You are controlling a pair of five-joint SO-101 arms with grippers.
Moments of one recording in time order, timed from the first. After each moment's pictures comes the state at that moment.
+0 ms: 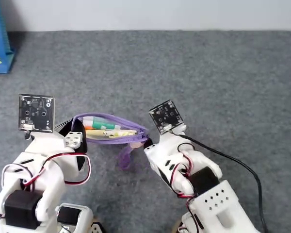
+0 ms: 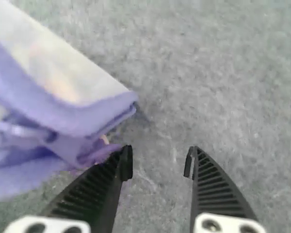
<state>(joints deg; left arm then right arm) 3.9 -67.9 32.2 84.4 10.0 -32.9 -60.9 62.0 51.2 -0.6</state>
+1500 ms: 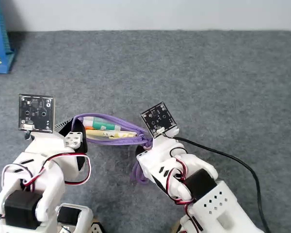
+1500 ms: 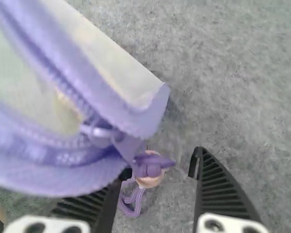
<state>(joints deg) 3.9 -67.9 32.2 84.4 10.0 -39.1 -60.7 58.0 57.4 -6.8</state>
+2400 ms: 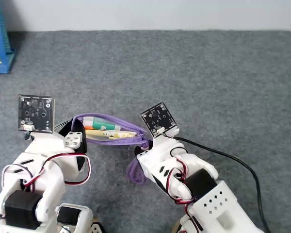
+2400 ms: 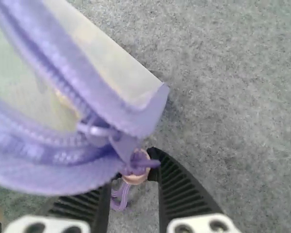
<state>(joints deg) 3.9 -68.2 32.8 83.9 10.0 -38.6 -60.7 58.0 57.8 -6.4</state>
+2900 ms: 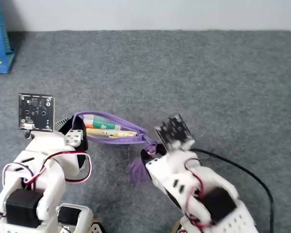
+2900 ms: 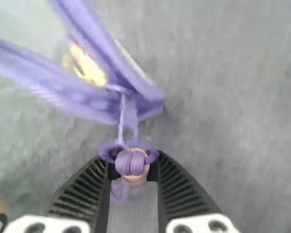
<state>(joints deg) 3.9 -68.1 33.0 81.4 10.0 -38.5 -79.3 58.0 66.7 -2.9</state>
